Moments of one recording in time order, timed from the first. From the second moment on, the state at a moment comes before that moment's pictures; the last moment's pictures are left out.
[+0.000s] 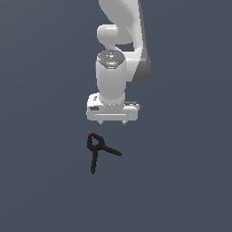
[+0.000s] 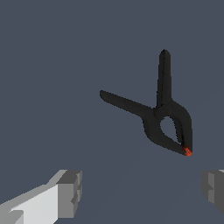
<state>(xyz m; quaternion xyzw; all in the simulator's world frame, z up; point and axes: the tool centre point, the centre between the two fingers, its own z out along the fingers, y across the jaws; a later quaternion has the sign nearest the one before) 0.002 -0.015 0.179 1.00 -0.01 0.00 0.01</state>
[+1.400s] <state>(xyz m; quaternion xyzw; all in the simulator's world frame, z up) 0.034 -0.031 0.154 1.00 0.00 0.06 0.01</state>
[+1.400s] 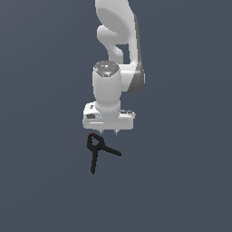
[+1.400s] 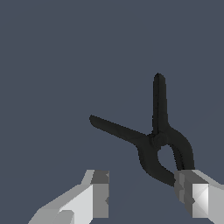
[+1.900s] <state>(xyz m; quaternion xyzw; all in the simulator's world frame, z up) 0.070 -0.047 0.121 0.99 0.01 0.14 0.01</state>
